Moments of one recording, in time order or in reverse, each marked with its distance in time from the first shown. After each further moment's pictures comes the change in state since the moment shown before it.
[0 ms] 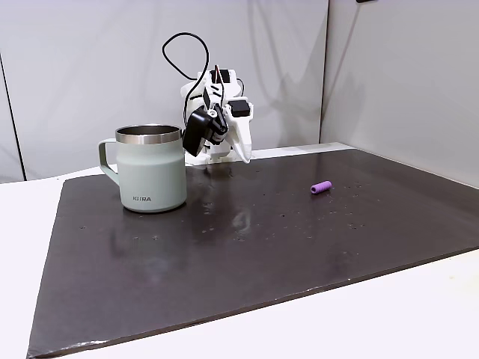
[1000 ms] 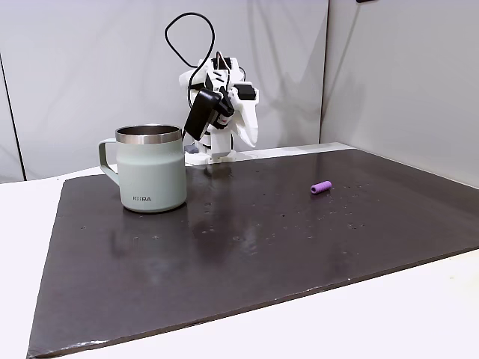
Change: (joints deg) arm -2.3 -17.1 -13.3 -6.5 -5.7
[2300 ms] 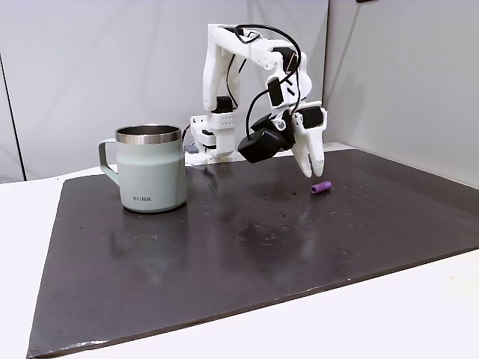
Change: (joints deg) arm -12.7 -85.4 -61.2 1.1 21.5
